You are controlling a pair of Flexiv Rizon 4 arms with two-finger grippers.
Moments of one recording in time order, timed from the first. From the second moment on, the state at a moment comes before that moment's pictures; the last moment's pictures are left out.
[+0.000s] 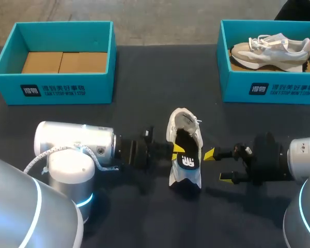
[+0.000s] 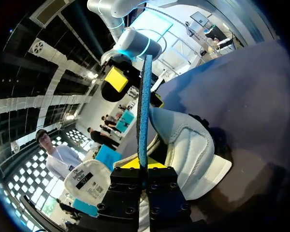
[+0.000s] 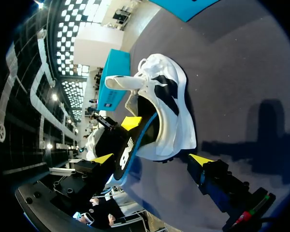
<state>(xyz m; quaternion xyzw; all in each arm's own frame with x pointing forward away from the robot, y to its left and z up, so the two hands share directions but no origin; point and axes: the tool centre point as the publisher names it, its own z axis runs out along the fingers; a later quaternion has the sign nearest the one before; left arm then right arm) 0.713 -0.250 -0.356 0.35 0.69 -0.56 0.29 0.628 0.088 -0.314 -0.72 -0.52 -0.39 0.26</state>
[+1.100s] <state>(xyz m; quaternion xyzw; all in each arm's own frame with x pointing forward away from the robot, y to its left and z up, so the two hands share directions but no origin) 0.693 -0.252 -0.327 0.35 0.68 -0.58 0.28 0.628 0.088 -0.314 -0.72 -0.52 -0.39 0.26</state>
